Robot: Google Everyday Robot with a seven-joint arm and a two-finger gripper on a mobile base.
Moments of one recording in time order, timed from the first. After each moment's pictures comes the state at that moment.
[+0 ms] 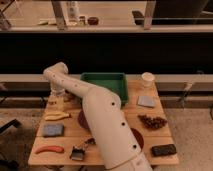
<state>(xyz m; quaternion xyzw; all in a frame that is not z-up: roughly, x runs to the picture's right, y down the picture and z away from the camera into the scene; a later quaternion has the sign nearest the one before) -0.308 0.062 0.951 -0.31 -0.15 -0.11 0.93</state>
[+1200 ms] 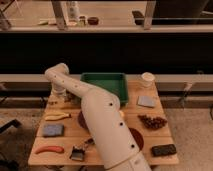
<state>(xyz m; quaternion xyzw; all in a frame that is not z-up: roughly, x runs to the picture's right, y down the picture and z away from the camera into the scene) -0.304 0.070 0.960 -0.32 -0.15 -0.11 0.93</state>
